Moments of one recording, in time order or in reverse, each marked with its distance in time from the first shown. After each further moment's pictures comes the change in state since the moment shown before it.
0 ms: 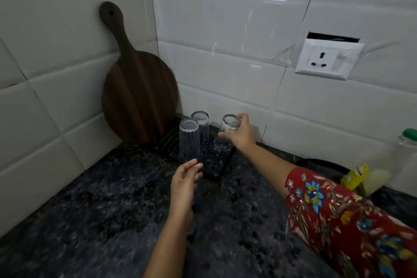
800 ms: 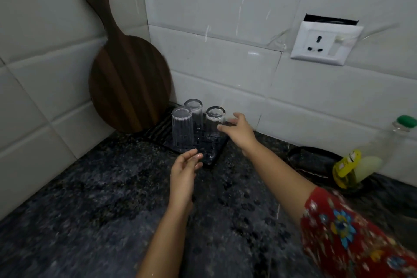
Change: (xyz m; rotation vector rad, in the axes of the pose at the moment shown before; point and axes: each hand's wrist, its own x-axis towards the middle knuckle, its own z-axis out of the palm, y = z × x) left_hand -0.009 -0.006 0.017 -0.037 -0.023 0.028; right_hand -0.031 0.009 -0.015 0.124 -0.114 0.091
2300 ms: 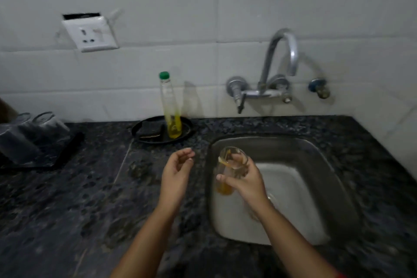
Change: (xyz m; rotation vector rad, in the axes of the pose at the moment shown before) left_hand -0.274 -0.135 0.281 0.362 -0.511 0.216; right_hand -0.320 0.261 -0.357 0.332 0.489 0.056
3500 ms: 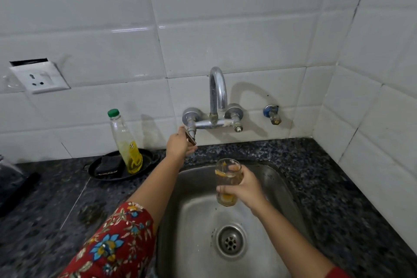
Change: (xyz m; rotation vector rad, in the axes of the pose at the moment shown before) left_hand 0.126 0.069 0.164 0.014 0.014 -0.200; right_hand 0.073 -0.017 -0.131 -0.120 -0.070 0.105
